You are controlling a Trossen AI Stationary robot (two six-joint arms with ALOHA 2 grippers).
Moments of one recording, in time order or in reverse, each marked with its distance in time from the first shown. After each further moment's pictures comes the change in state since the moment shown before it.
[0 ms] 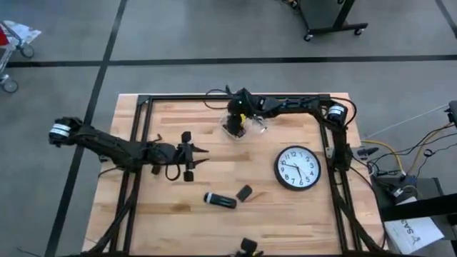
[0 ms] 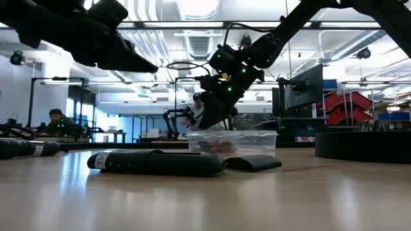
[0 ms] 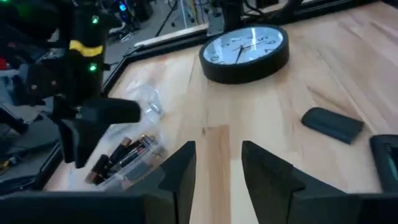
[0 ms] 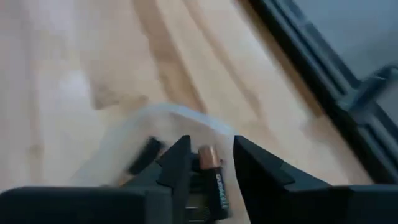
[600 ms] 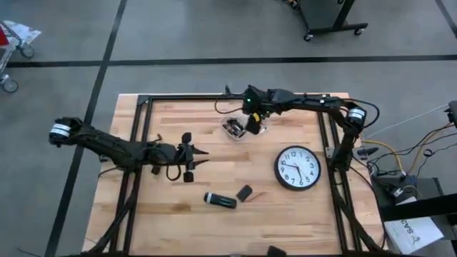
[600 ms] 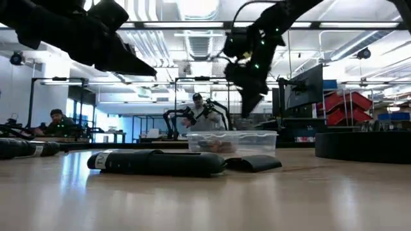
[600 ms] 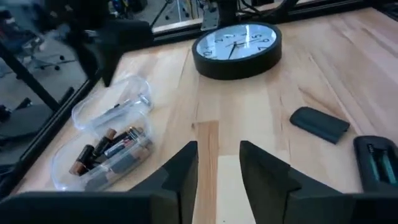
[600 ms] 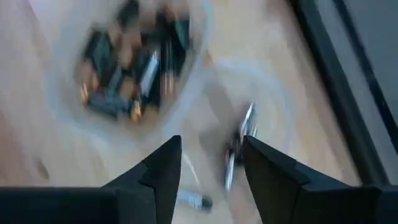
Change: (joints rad) left arm -0.010 0.003 0.000 -0.030 0.023 -0.078; right arm -0.010 -0.207 0.025 -0.665 0.143 -0.006
